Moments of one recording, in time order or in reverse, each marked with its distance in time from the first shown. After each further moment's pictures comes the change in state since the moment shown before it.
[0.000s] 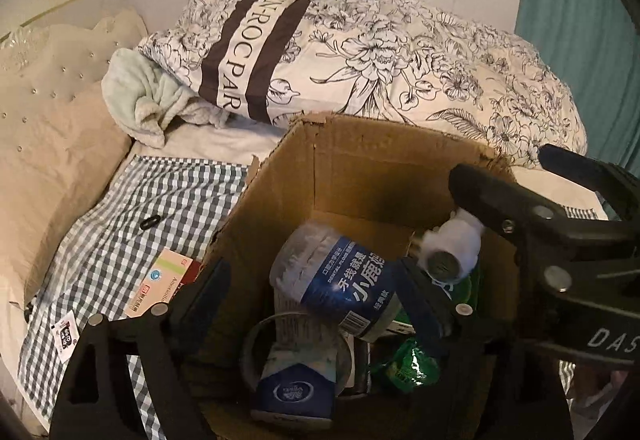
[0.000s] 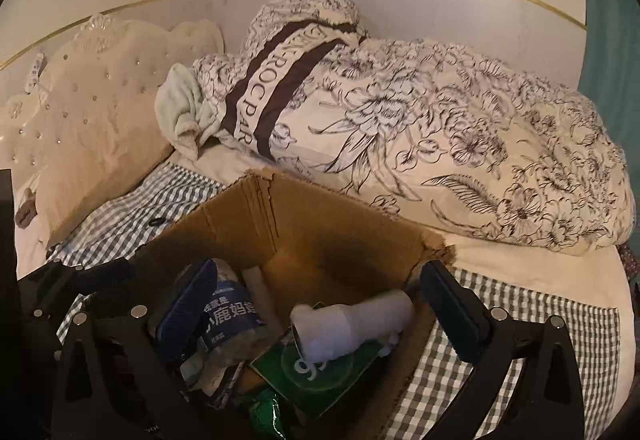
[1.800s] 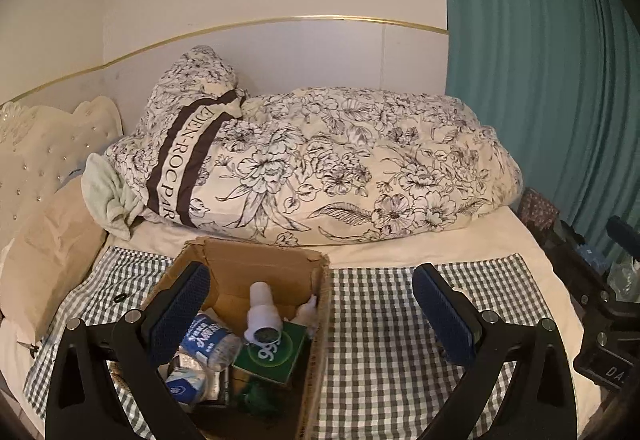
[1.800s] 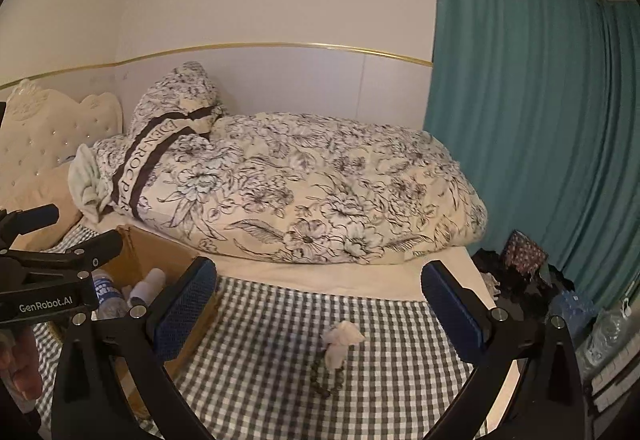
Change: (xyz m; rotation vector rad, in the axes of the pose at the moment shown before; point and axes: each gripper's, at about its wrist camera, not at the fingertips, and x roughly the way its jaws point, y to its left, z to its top) left arm -0.133 -0.164 0.041 0.080 -0.263 -0.072; right arm -0.215 -0.167 -0.043 0.119 -0.214 -0.367
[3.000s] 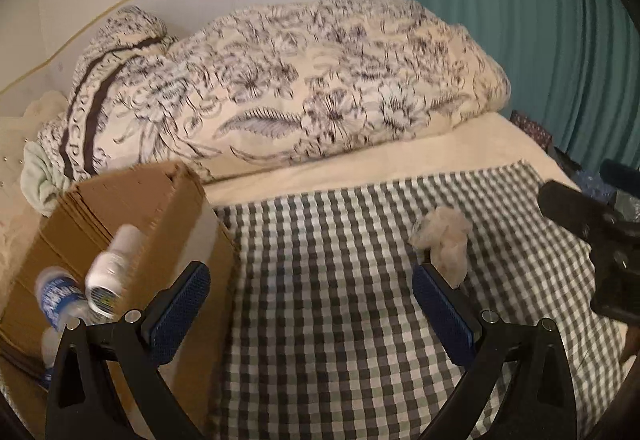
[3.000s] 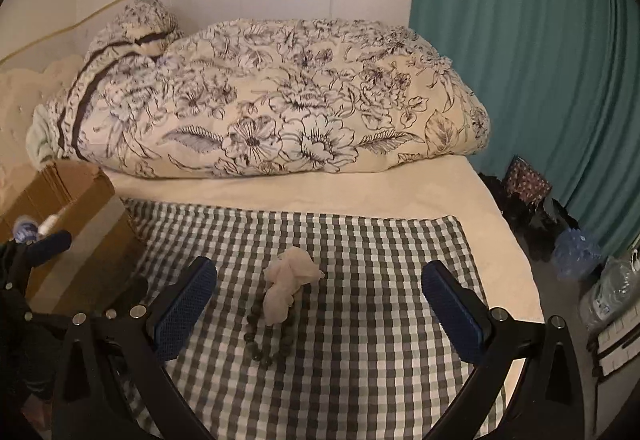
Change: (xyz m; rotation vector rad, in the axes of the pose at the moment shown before) left arm 0.139 -0.109 -0.099 0.155 0.190 -0.049; right arm 0.135 -0.073 -0.090 0.052 0.269 -0.030
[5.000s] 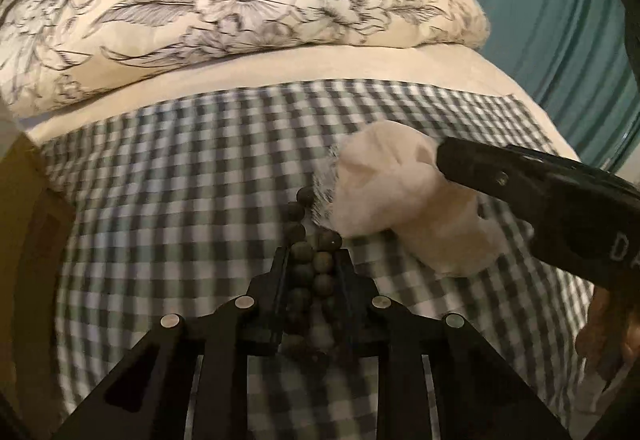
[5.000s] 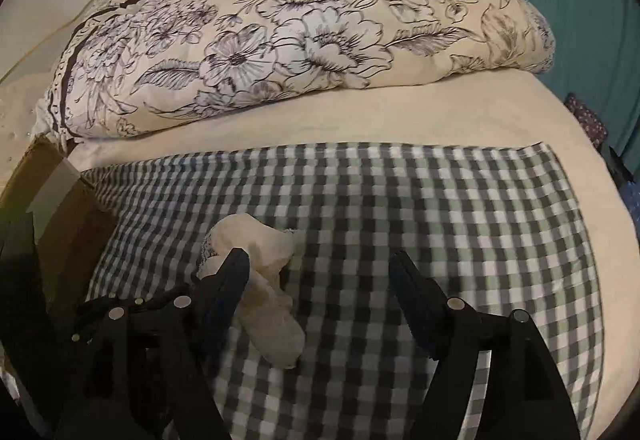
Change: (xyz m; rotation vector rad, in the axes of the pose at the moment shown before) left arm 0.124 -0.052 -0.028 -0.039 0.212 -0.209; right arm 0.134 -0.025 -0.030 0.086 0.196 0.232
